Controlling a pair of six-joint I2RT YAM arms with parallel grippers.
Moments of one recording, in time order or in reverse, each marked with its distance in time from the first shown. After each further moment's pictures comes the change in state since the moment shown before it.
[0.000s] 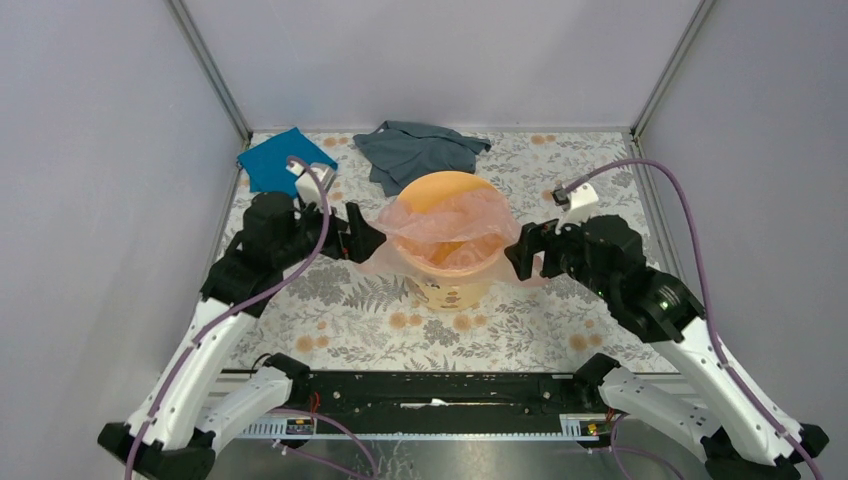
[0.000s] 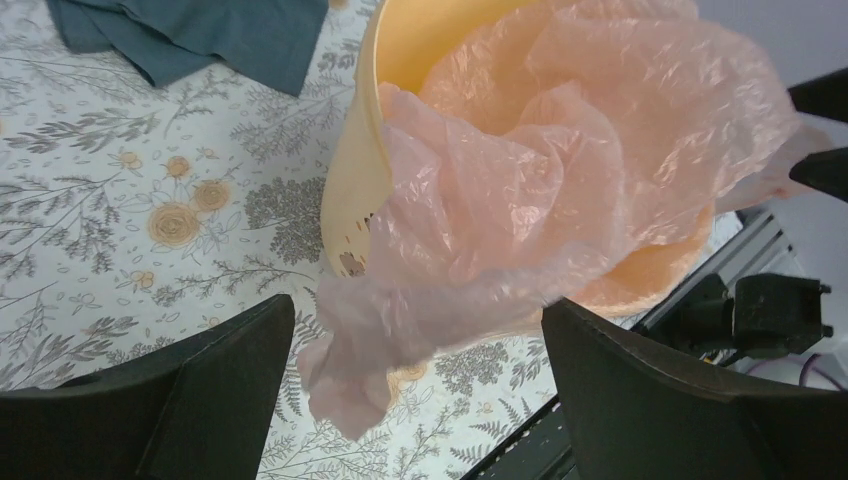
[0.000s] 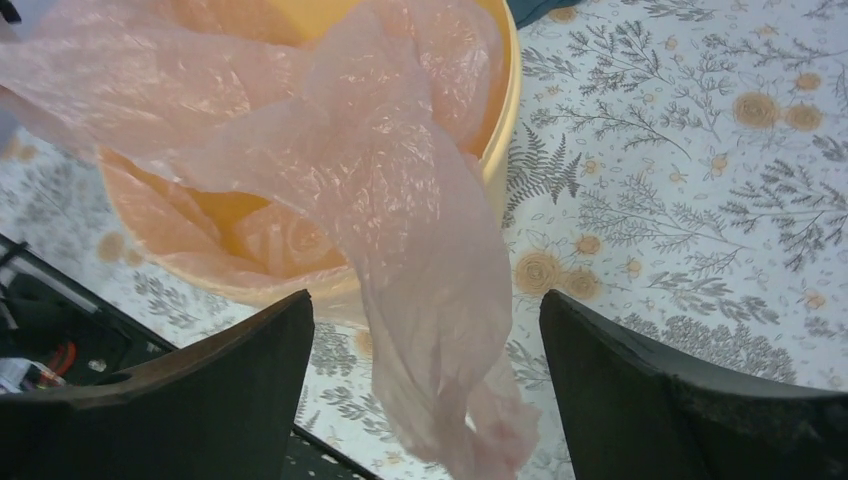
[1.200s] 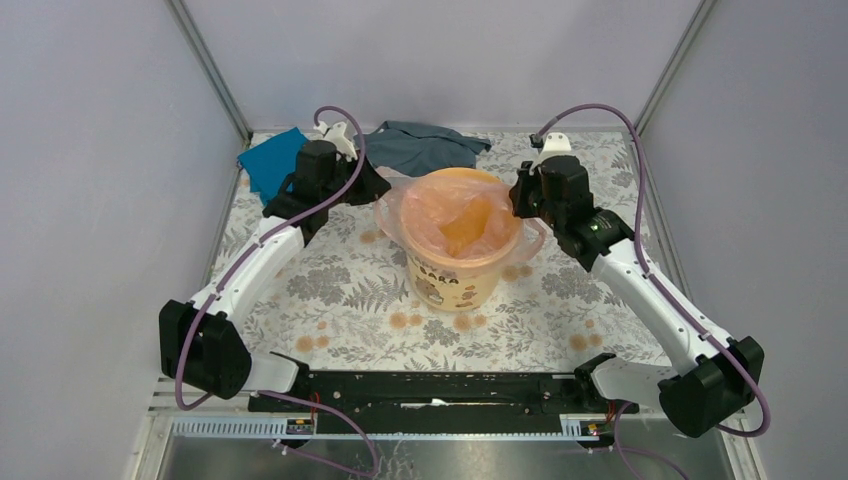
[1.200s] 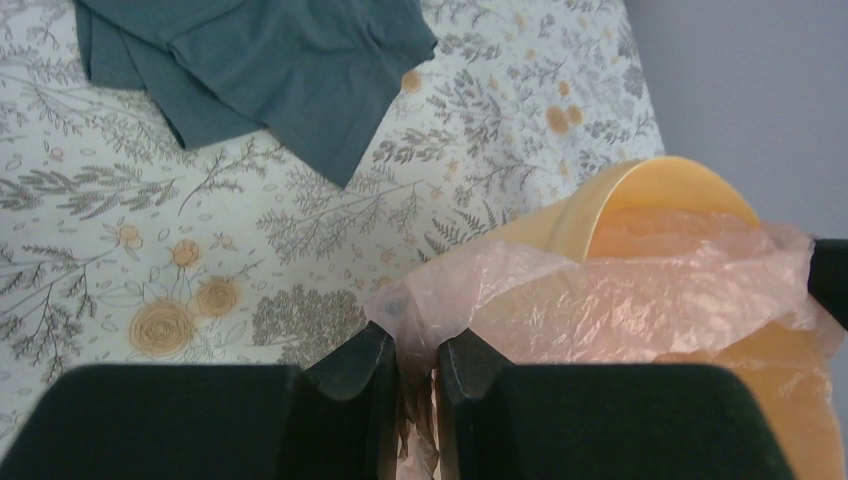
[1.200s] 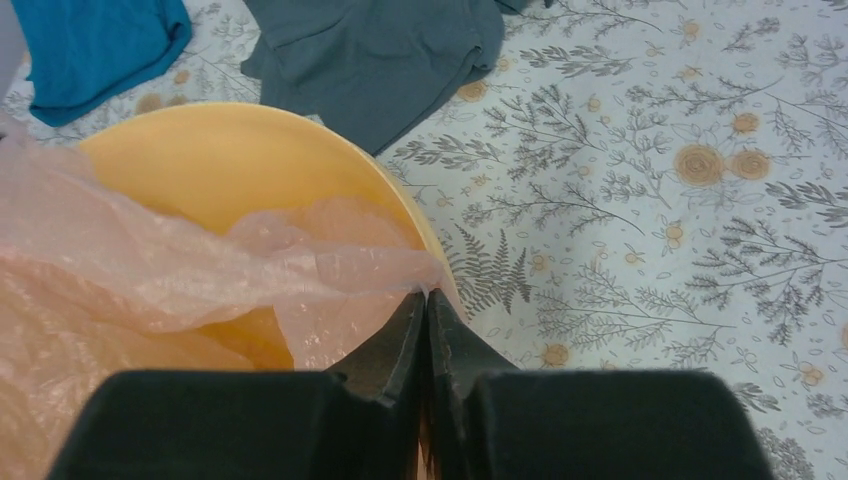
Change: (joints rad) left arm 0.071 0.538 0.121 0.319 -0.040 -0.175; right arm -0.186 0.447 0.064 0.339 0.042 0.009
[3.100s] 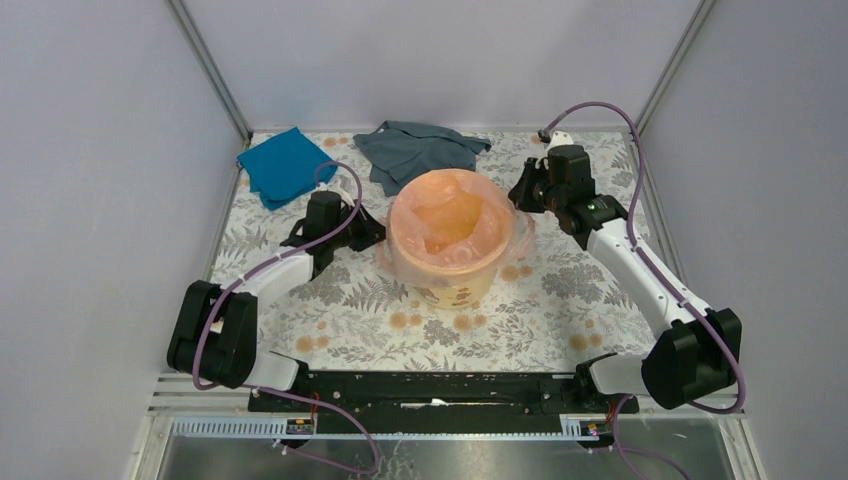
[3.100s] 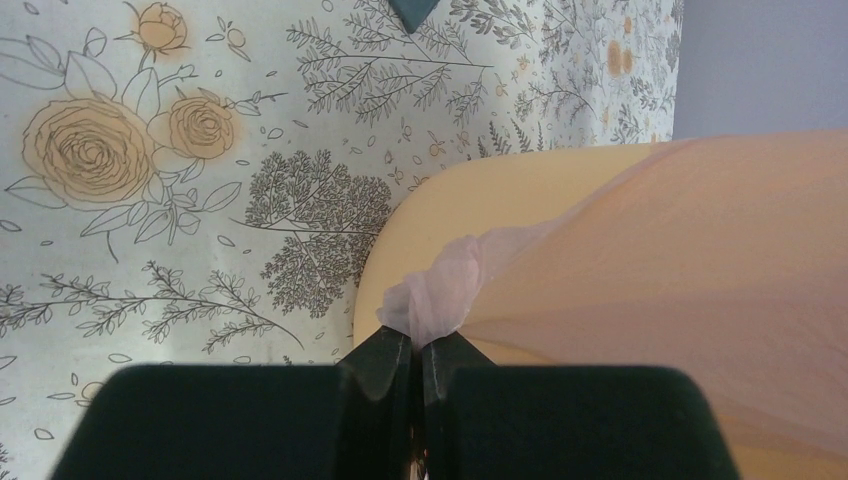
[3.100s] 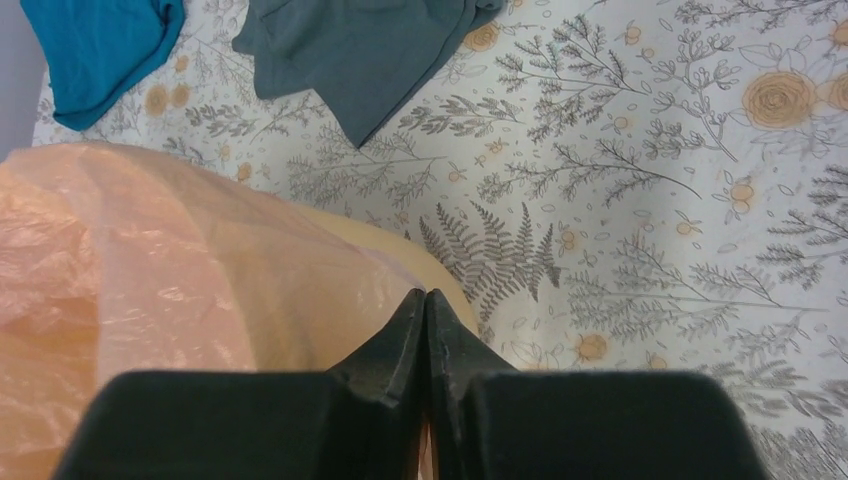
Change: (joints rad) left arm 0.050 0.048 -0.438 0.362 0.101 -0.296; right arm -0.152 0.135 0.013 0.014 -0.223 0.101
